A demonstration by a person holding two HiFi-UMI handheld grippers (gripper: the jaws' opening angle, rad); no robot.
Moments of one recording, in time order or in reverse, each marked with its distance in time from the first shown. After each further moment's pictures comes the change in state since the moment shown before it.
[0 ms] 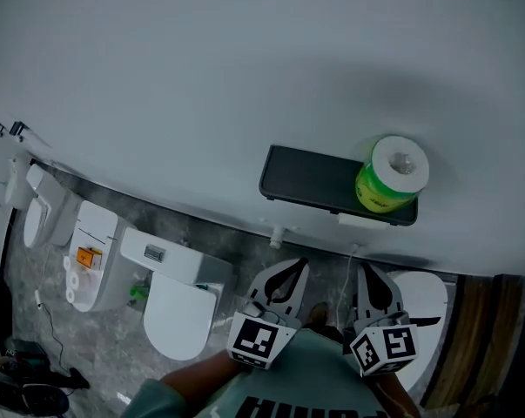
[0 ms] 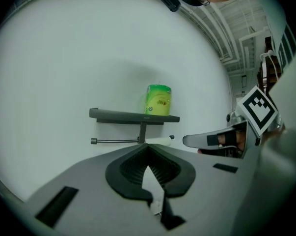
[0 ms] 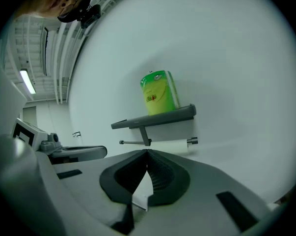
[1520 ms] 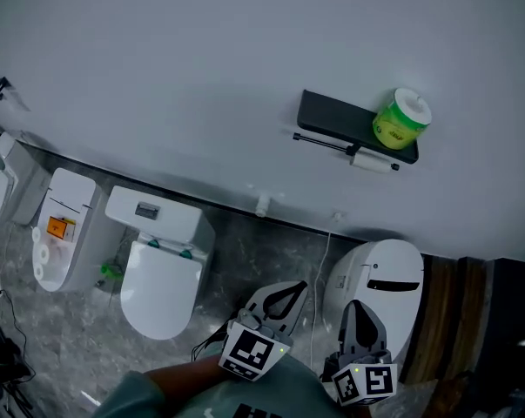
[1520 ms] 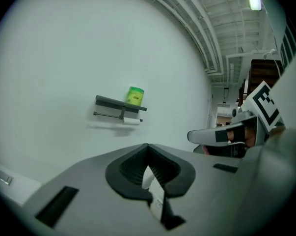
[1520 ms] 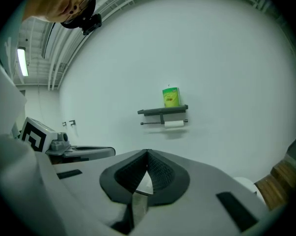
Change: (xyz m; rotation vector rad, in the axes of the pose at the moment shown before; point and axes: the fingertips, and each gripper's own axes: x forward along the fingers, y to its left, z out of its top) left arm -0.181 -0.061 -0.067 -0.074 0.059 -0.228; right arm -0.171 0.137 -0.079 -0.059 0.035 -0.195
